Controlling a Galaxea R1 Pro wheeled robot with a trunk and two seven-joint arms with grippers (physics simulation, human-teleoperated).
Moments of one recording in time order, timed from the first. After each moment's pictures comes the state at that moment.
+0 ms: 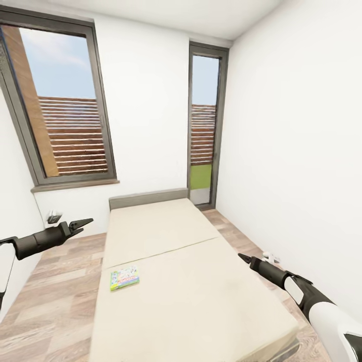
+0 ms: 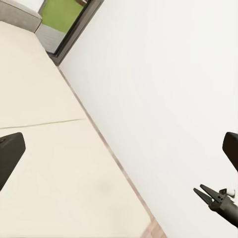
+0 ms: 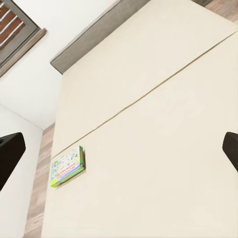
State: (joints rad) left arm -0.60 0.35 0.43 -1.24 0.40 1.04 -0.80; right arm -0.77 -0.23 -0.19 -0.27 -0.33 0.18 0.66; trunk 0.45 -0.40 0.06
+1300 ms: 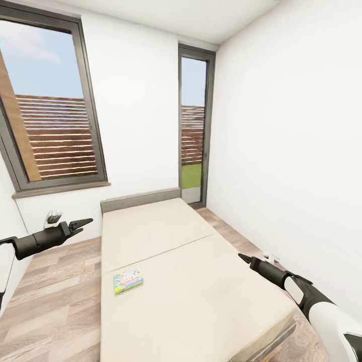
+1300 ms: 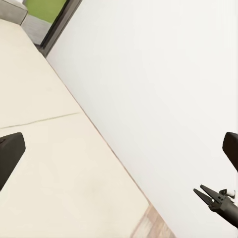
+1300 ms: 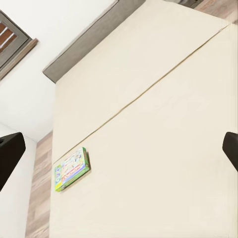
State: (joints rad) left arm -0.60 0.35 0.43 -1.24 0.40 1.04 -0.80; right arm -0.77 -0.23 -0.20 -0.27 -0.34 0.18 0.65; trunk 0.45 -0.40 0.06
